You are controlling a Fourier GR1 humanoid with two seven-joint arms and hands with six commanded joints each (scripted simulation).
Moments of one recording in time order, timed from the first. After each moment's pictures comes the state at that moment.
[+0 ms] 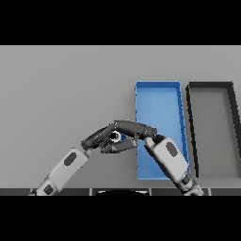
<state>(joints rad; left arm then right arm) -0.34 0.25 -0.59 -1.53 -0.01 -0.25 -0.09 -0.52 -0.08 0.38 -1.73 -0.30 0.63 0.30</state>
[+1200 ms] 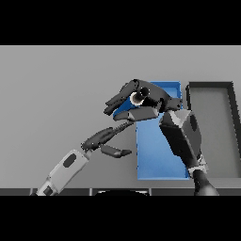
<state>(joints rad) -0.32 0.25 -0.60 -1.54 0.03 -0.24 0.06 -0.91 -0.19 0.11 -1.72 -0.88 0.32 0.56</state>
